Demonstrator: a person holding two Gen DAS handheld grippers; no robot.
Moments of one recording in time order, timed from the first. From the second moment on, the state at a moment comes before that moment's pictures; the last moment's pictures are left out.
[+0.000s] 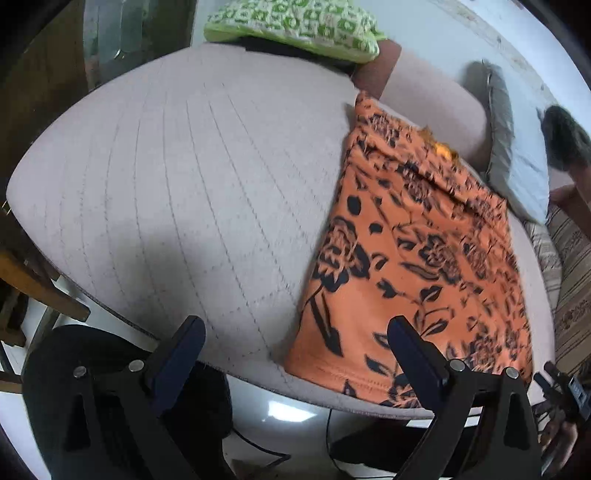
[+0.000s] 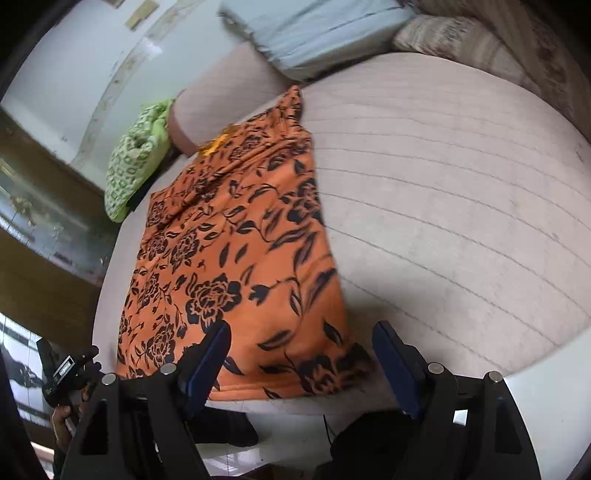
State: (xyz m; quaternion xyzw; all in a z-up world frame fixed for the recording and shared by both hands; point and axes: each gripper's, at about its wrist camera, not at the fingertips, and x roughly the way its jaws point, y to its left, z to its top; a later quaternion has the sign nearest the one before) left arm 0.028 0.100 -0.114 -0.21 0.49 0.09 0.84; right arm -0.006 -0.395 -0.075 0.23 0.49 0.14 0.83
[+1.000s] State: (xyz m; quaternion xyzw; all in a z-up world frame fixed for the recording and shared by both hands) left arm 0.053 0.080 -0.135 -0.18 0.50 0.03 0.84; right arm 0.014 -0.382 -0.116 0.29 0.54 0.19 0.77
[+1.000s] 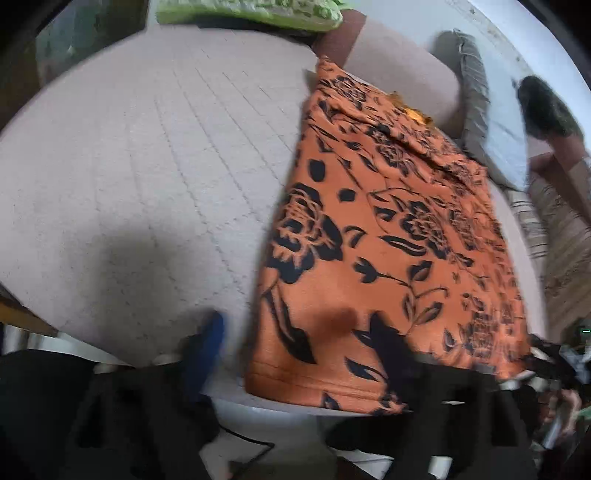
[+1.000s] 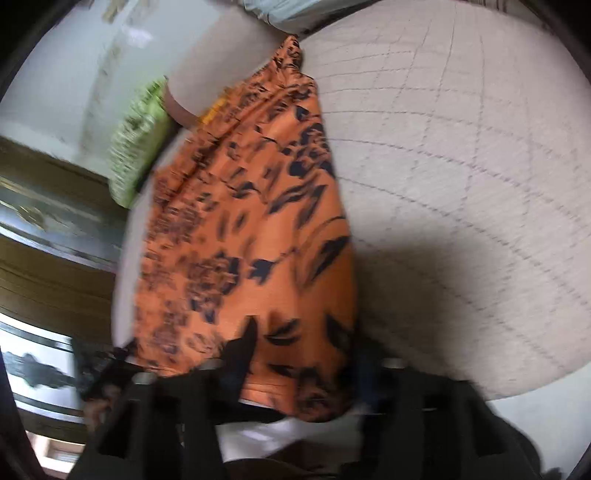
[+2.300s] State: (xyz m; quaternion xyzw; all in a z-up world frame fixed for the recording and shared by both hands) left arm 0.096 0.137 -0.058 -0.34 0.43 -0.08 0.83; right arm 0.053 -0.392 -0.064 0.46 0.40 0.31 0.73
